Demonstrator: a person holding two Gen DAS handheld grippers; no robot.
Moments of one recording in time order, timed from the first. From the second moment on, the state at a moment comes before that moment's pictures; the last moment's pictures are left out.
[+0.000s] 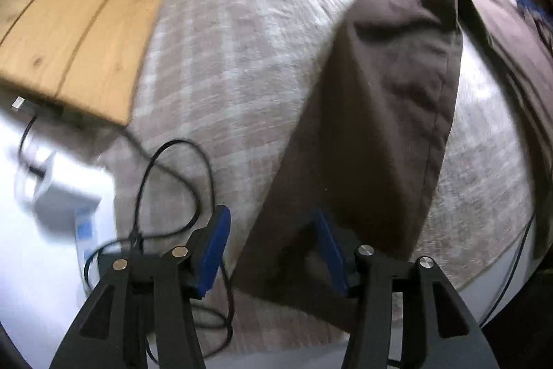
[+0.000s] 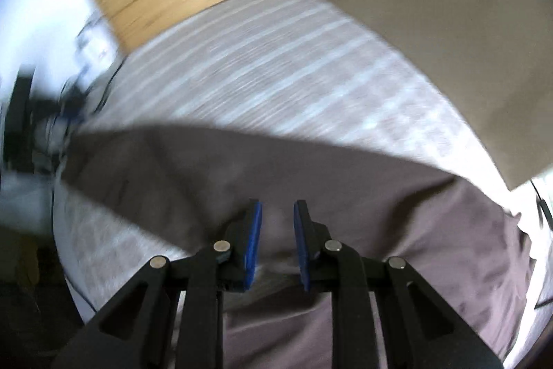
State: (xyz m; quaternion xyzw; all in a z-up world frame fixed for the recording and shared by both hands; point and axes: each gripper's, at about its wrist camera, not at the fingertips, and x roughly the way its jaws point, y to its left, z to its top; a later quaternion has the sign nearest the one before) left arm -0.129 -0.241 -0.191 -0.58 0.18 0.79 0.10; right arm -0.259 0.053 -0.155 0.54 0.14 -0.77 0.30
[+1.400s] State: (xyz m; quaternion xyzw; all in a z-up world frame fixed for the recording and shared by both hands) left arm -0.084 -0.200 -0.121 -0.53 0.13 0.82 0.17; right arm -0.295 0.012 -0.201 0.64 -0.08 -0.74 0.20
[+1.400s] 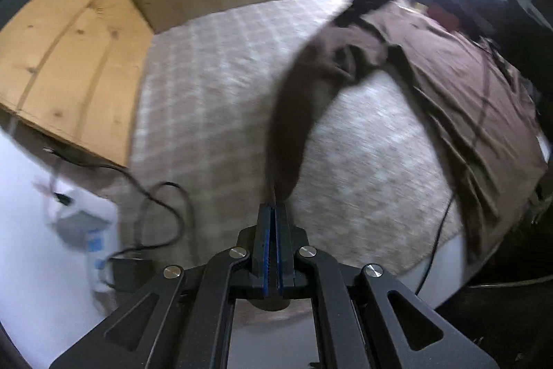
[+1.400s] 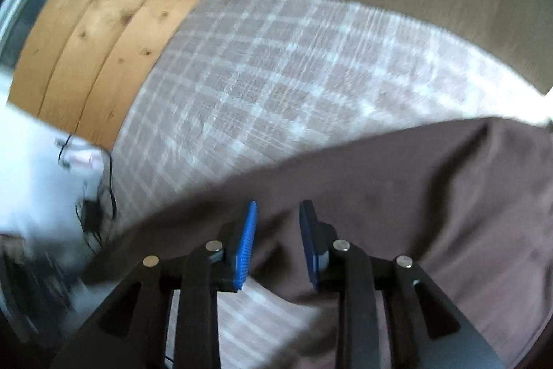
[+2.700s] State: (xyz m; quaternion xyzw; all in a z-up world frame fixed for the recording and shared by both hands) left arm 0.027 -0.054 -0.076 -0.46 0.19 0.85 0.19; right arm -0.265 0.111 -0.139 0.64 -0.14 -0.72 0.24
